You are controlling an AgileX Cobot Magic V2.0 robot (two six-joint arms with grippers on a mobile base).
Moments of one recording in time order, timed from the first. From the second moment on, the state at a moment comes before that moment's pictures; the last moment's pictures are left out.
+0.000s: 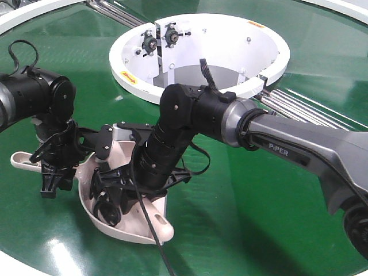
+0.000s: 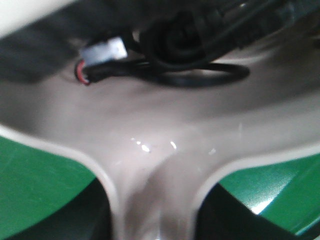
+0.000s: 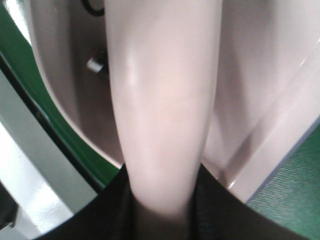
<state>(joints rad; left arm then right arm) -0.29 1.92 -1.43 0.13 1.19 1.24 0.70 2.08 -1.70 0.46 1.12 0.12</state>
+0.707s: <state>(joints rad) -0.29 1.92 -1.43 0.13 1.19 1.24 0.55 1.83 -1.57 0.07 1.15 0.23</state>
